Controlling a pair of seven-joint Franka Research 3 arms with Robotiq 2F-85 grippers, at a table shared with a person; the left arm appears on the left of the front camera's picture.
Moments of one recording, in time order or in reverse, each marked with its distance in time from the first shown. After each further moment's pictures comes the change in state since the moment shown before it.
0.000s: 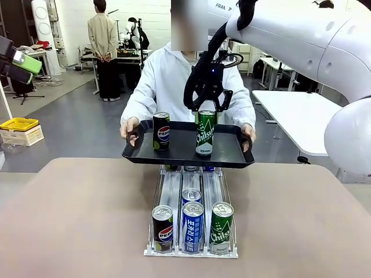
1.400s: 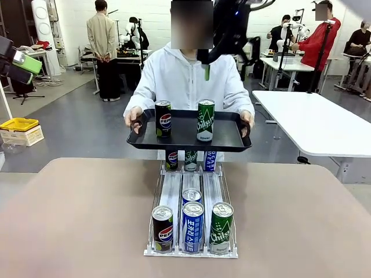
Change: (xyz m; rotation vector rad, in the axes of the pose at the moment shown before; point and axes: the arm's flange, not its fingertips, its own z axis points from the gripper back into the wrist) left arm 0.000 0.000 0.000 0.000 0.000 0.000; right arm -0.122 -0.022 0.127 -0.023 -0.138 -0.045
